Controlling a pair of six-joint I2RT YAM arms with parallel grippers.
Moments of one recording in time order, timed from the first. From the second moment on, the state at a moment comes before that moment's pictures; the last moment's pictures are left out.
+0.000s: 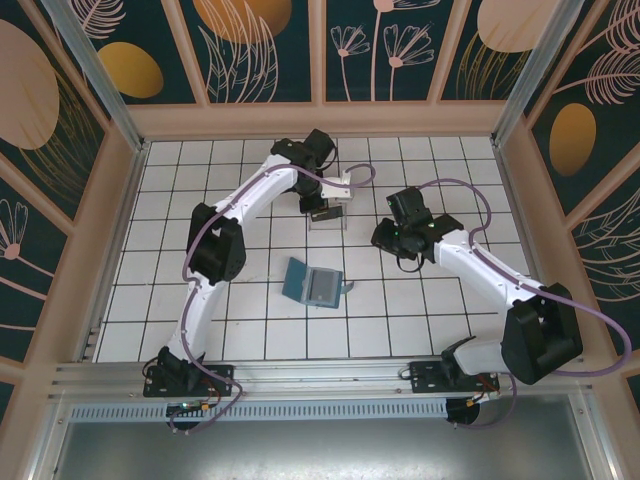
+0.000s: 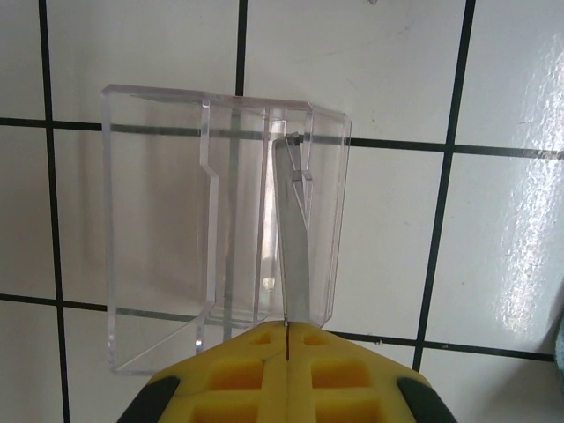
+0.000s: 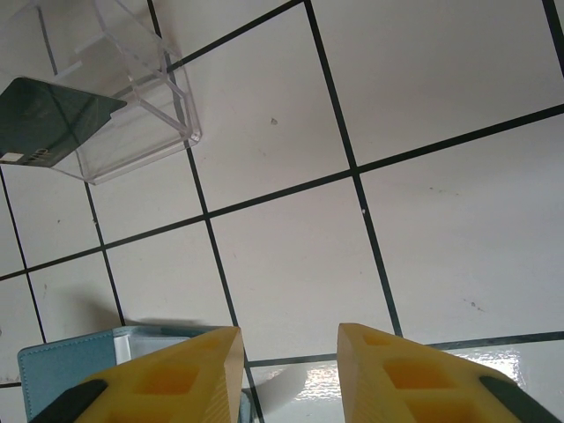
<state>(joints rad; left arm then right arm) -0.59 2.34 2.24 -1.19 0.17 0.87 0.49 1.34 0.95 -0.62 -0.03 0.78</state>
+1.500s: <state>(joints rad) -0.61 2.35 2.26 -1.14 0.06 1.02 0.48 1.29 0.95 -0.66 -0.03 0.78</state>
